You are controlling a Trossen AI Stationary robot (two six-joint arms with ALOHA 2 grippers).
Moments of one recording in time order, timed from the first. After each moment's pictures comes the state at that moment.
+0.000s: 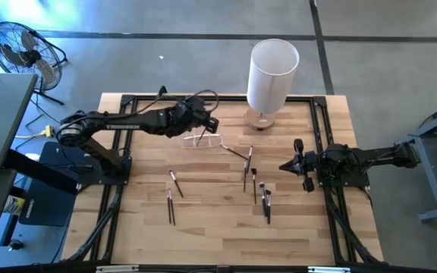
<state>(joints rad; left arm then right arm) 0.21 1.49 1.21 -0.31 -0.57 -0.57 0.09 0.11 0.01 0.03 -0.03 0.00</state>
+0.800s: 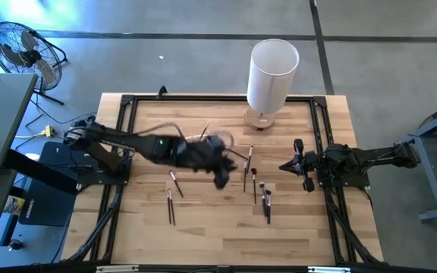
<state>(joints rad) -0.21 1.59 1.51 -0.45 -0.25 -0.65 0.09 0.11 0.01 0.04 -0.03 0.00</state>
